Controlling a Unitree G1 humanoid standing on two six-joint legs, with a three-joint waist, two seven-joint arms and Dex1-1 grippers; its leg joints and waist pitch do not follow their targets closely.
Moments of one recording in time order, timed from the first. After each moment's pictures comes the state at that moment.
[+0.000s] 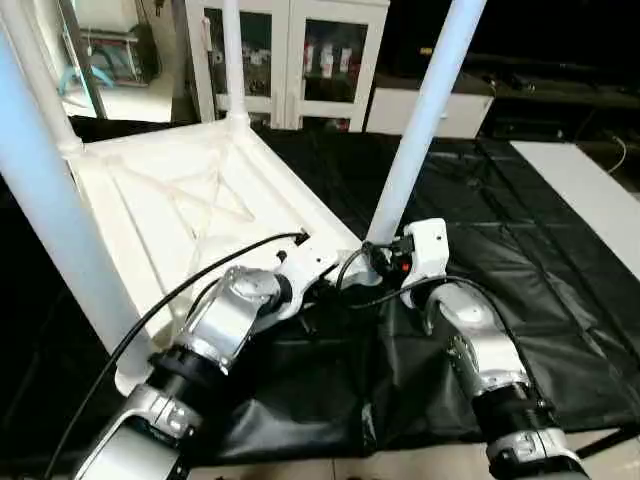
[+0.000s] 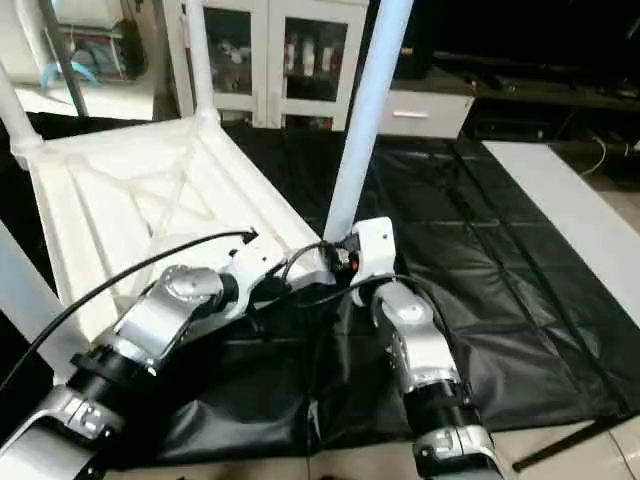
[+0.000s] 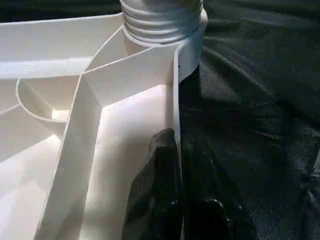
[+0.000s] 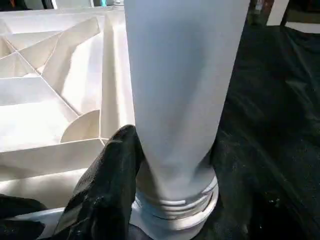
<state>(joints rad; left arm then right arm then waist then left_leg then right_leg) -0.57 0.20 -0.36 0.40 0.11 0.49 -0.69 -0.43 -0.08 0.03 0.49 0.15 0.14 0.32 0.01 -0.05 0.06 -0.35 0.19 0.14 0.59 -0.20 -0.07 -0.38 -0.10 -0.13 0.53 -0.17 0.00</state>
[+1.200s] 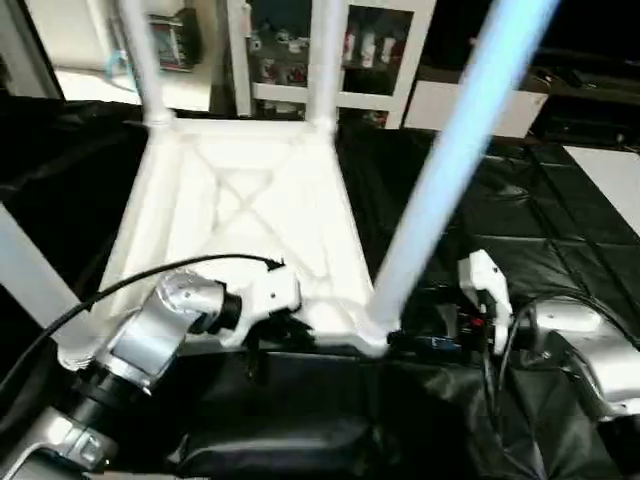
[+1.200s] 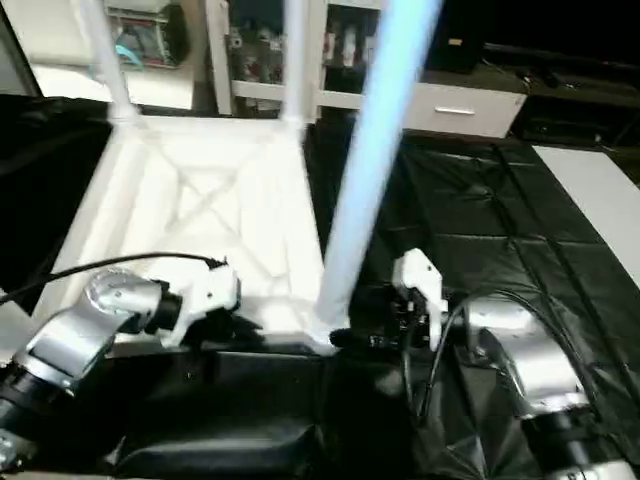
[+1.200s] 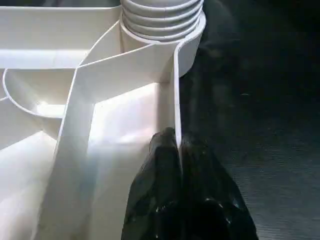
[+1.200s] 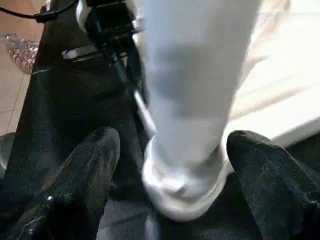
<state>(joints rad) -0.44 0.51 -0.42 0.16 -0.03 0.30 -1.22 -0.28 -0.56 0.14 0.18 0.35 0.20 1.23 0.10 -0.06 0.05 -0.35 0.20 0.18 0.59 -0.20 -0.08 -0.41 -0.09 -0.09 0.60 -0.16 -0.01</state>
